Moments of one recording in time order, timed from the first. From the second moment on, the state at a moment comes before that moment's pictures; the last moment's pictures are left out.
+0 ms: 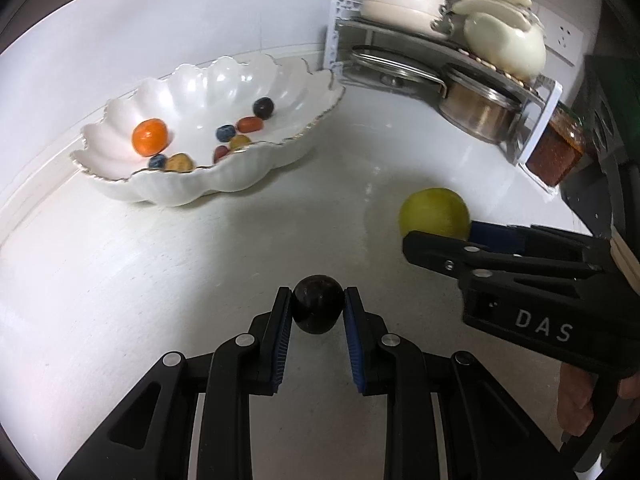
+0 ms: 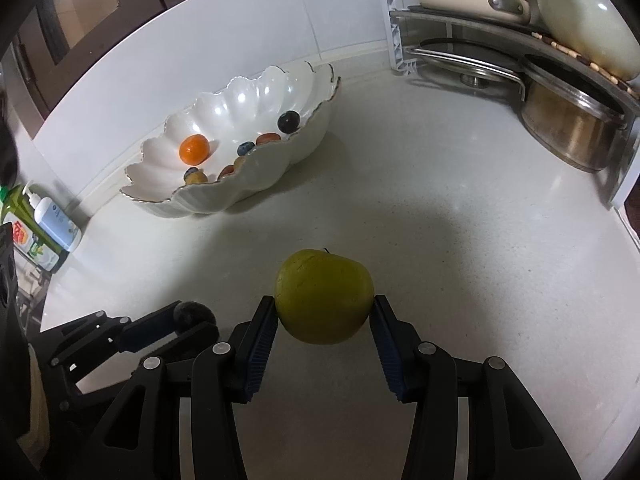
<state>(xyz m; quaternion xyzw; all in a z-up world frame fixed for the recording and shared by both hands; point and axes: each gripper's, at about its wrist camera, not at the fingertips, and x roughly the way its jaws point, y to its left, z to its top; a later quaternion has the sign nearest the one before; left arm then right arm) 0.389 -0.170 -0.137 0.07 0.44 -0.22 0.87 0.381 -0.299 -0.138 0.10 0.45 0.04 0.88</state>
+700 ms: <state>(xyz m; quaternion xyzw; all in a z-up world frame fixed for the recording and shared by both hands) 0.372 -0.118 -0.067 0.02 0.37 -0.19 0.91 0.352 -0.264 -0.072 0.07 0.39 0.05 0.92</state>
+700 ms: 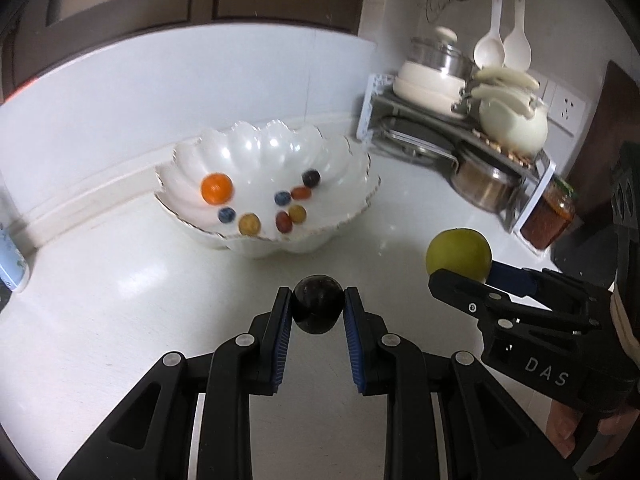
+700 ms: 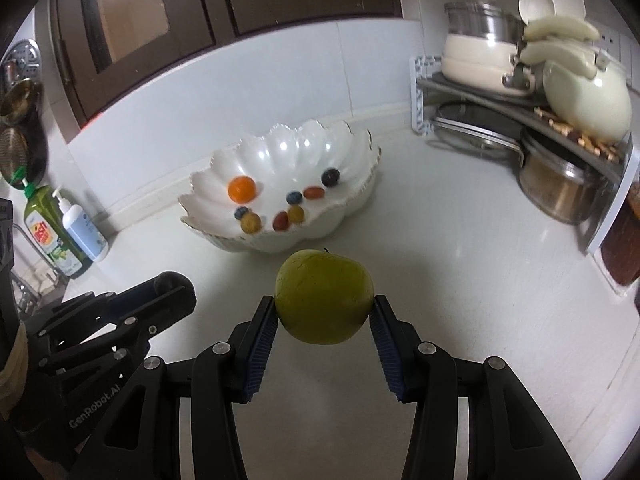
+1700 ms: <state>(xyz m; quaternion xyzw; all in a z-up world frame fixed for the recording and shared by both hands) 0.378 -0.089 0.011 0.02 0.27 -0.15 0.95 0.356 -0.232 -0.004 0.05 0.30 0.07 0.95</state>
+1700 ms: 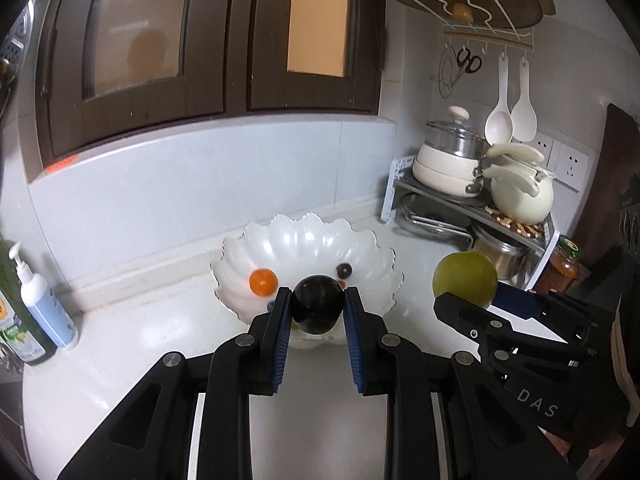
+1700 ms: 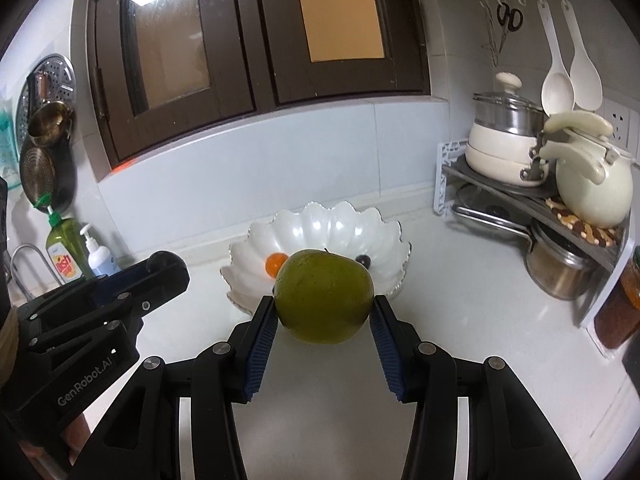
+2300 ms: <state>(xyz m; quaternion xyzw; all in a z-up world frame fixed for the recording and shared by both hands) 0.425 -0.096 0.031 0.03 0.26 -0.14 0.96 0.407 -0.231 0.008 0.04 0.29 0.08 0.95</state>
